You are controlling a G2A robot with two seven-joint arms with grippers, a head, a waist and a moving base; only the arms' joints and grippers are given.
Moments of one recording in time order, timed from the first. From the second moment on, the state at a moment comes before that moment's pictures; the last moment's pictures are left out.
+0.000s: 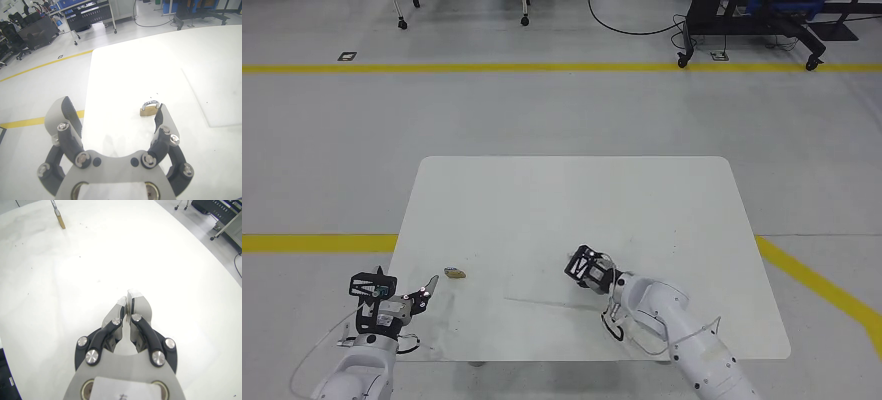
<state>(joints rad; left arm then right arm) 1.73 -1.15 -1.60 -1.80 1.33 0.00 0.00 -1.14 -1.22 1.04 -1.47 -1.46 -0.44 0.21</state>
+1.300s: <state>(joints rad) 1.73 -1.15 -1.60 -1.80 1.33 0.00 0.00 -1.07 -1.27 0.99 -1.39 -1.30 -0.20 0.41</state>
